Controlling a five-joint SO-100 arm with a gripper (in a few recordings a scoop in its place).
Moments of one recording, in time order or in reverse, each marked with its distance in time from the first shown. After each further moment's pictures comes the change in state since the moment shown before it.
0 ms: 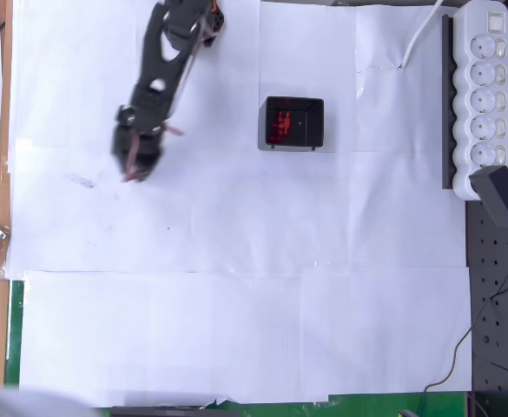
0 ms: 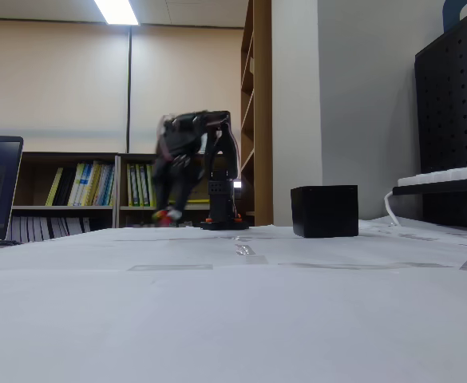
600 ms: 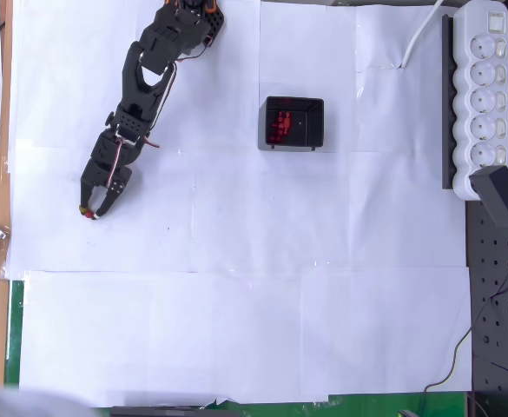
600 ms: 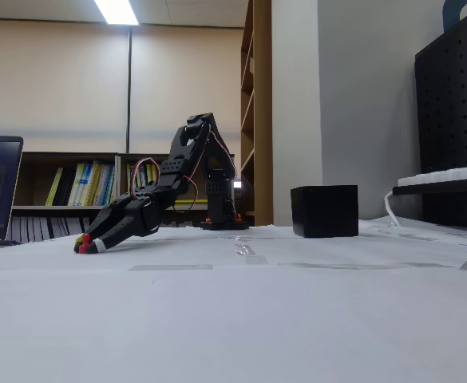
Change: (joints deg) arm 23.6 51.2 0.5 -92.4 23.6
